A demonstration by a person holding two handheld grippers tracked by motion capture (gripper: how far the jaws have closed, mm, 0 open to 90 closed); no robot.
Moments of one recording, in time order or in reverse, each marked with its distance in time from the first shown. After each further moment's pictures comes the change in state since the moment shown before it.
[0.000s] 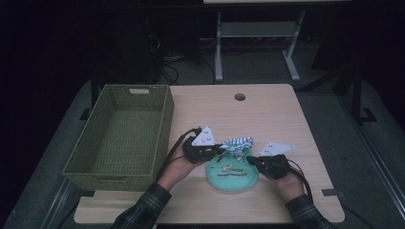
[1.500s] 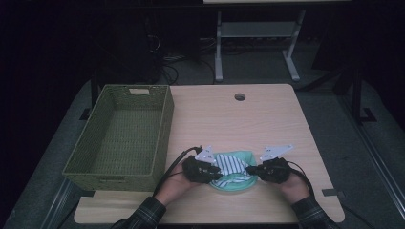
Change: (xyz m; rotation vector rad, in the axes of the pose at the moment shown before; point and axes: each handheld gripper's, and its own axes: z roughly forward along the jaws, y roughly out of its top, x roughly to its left) left arm -0.029 -0.038 0.018 0.199 -0.134 -0.136; right arm 0.001 -0.007 0.000 0.117 0.185 -0.018
